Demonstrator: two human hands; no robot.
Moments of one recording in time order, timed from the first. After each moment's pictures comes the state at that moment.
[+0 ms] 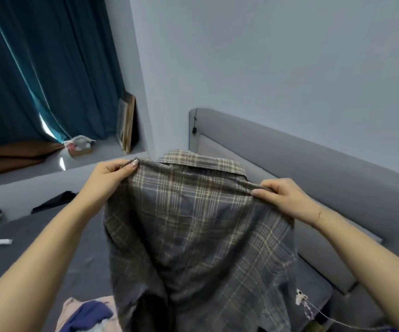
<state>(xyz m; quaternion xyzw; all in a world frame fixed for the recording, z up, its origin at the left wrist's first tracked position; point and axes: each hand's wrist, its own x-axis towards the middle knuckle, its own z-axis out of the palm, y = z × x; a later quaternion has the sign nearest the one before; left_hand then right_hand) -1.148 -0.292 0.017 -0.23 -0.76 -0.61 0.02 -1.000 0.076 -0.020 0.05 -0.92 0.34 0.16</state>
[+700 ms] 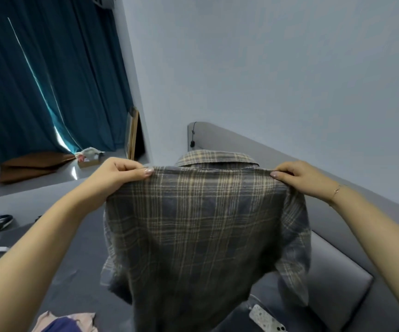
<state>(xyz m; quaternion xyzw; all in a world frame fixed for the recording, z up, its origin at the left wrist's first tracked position) -1.109 -0.123 0.074 -0.31 -0.78 -0.54 -0.06 -1.018 0.301 0.036 0.05 -0.95 0.29 0.14</state>
